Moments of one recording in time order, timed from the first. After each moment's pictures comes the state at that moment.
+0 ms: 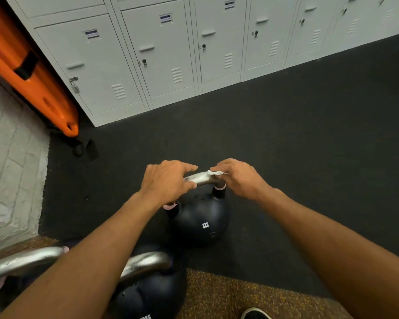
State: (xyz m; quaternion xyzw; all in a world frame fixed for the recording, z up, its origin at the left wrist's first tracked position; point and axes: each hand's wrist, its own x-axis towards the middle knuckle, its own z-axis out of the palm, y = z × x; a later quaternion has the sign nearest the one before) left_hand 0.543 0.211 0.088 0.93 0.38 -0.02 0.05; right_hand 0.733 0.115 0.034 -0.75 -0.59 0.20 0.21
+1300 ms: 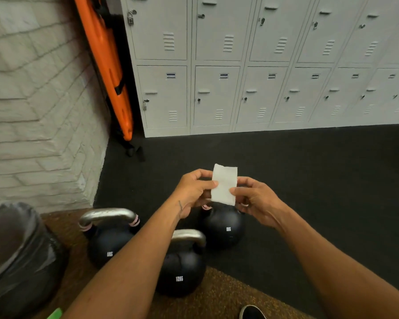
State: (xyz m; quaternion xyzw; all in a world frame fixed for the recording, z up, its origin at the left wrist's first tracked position) left_hand 0.424 0.125 0.192 0.54 0.45 0.24 0.67; right_hand 0.593 0.041 0.192 -0.61 -0.29 0.54 0.50
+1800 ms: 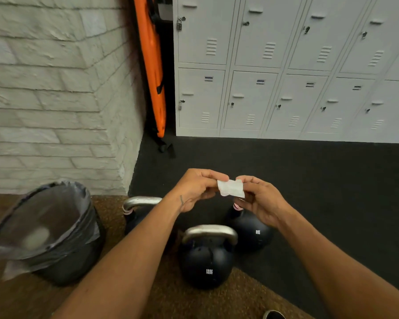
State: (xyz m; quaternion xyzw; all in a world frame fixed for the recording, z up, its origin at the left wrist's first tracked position) left_hand 0.324 0.126 0.210 0.54 0.43 0.29 0.66; right_hand 0.506 0.064 0.200 -0.56 -0.31 0.57 0.52
